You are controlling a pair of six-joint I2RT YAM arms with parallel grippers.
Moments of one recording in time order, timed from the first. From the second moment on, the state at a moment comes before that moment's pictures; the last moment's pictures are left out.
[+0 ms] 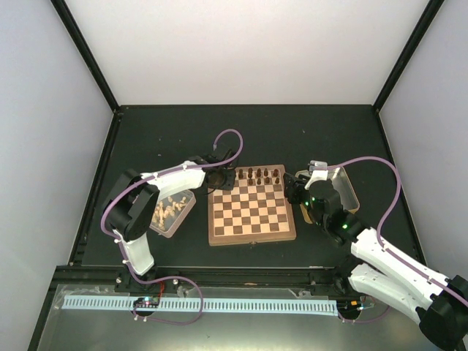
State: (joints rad) left arm -0.64 1.80 1.15 -0.47 -0.10 -0.49; right arm 0.69 0.83 0.50 -0.05 0.30 0.59
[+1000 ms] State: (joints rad) left arm -0.63 1.37 1.16 -0.53 -0.05 -0.44; right arm 0.55 0.87 0.74 -0.37 0.37 0.60
